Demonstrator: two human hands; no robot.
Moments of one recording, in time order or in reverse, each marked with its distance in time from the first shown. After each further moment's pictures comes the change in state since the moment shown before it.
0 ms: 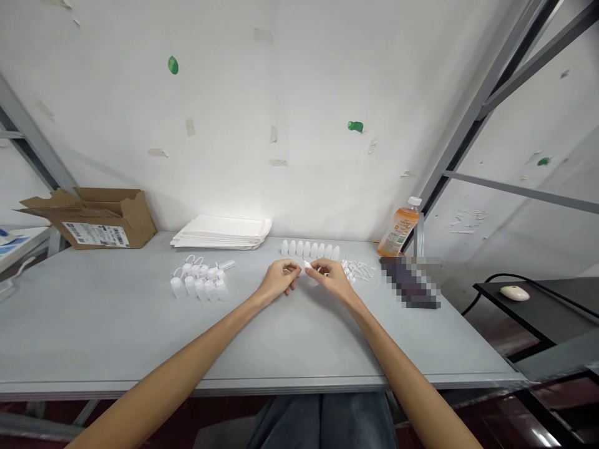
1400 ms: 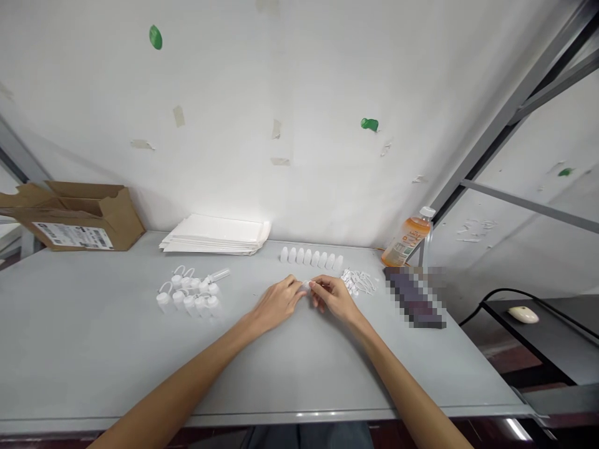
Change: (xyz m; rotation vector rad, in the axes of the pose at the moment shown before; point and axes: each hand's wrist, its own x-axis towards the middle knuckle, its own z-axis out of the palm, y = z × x) left_hand -0.008 -0.009 -0.003 0.804 -0.132 0.367; right_hand -0.002 0.006 0.000 0.365 -0.181 0.210
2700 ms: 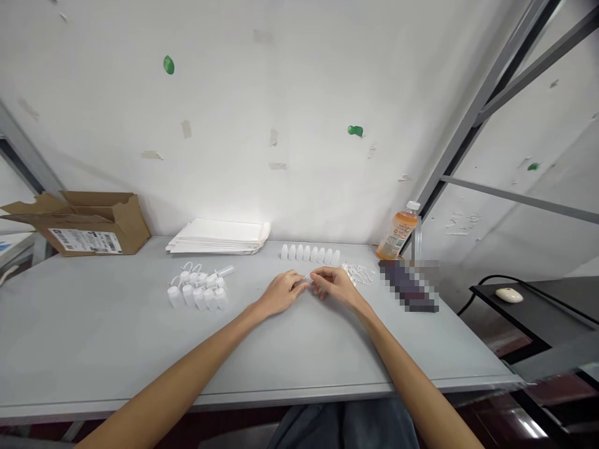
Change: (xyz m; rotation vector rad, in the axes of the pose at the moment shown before) left_hand 0.005 -0.003 -0.002 -0.235 -0.014 0.006; right_hand -0.002 0.000 -0.010 -0.080 0.006 -0.063
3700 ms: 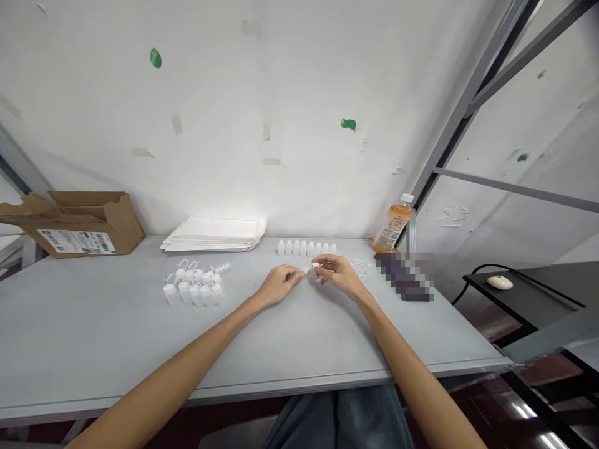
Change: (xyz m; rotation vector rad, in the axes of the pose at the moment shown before) left_hand 0.004 0.000 -0.002 -0.097 0.039 -0.054; right_hand 0.000 -0.004 -0.010 0.025 0.108 -0.079
